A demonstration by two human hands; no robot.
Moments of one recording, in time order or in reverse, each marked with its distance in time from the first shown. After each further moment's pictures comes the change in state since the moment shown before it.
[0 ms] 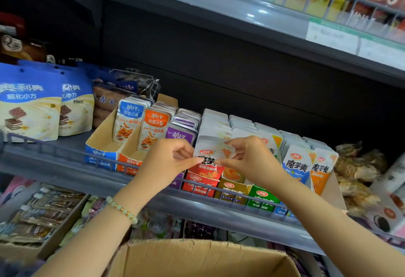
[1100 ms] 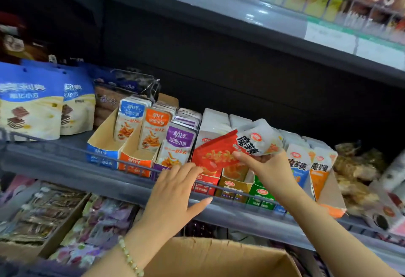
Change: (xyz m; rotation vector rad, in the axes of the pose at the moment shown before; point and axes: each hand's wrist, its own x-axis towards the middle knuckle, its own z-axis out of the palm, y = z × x) left_hand -0.054 -0.033 0.046 0.741 0.077 0.305; right_hand -0.026 0.024 0.002 0.529 0.283 0.055
